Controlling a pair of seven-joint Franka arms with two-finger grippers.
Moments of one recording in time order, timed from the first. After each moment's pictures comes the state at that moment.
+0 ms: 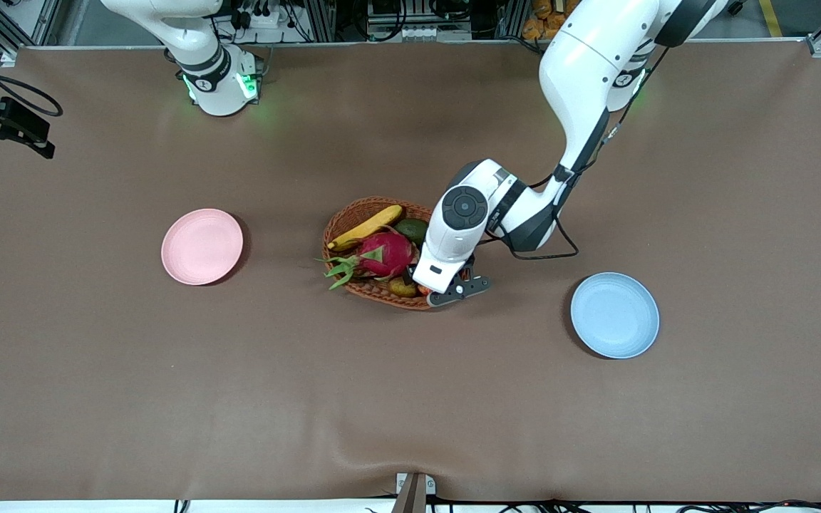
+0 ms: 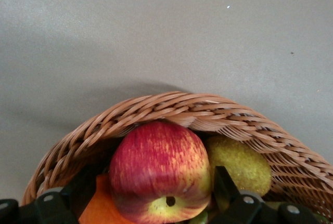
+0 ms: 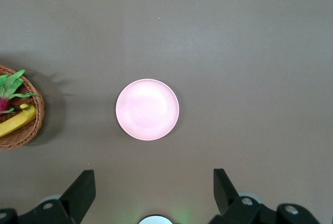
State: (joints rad) left arm -0.59 0.75 -0.15 -1.51 0.02 2.34 -1.03; right arm -0.03 -0.06 0.04 -1.50 -0.05 1.40 -0.01
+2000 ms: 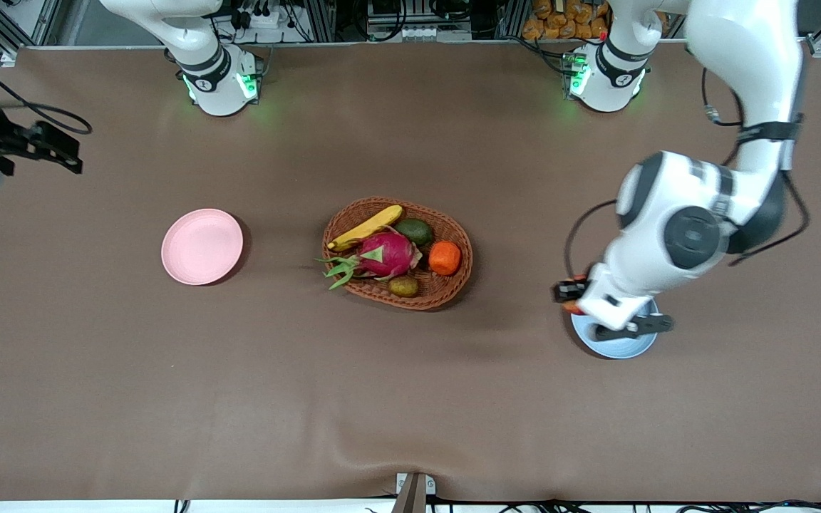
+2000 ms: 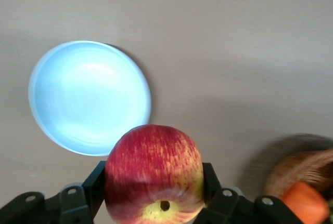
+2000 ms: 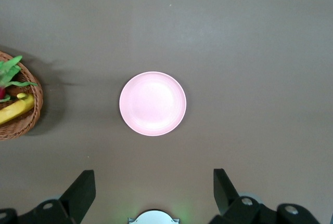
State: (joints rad) left arm -0.16 0.47 -0.14 -1.51 0.02 1.90 -0.41; right arm 0.01 0.02 0.04 -1.50 -0.05 1.40 -0.02
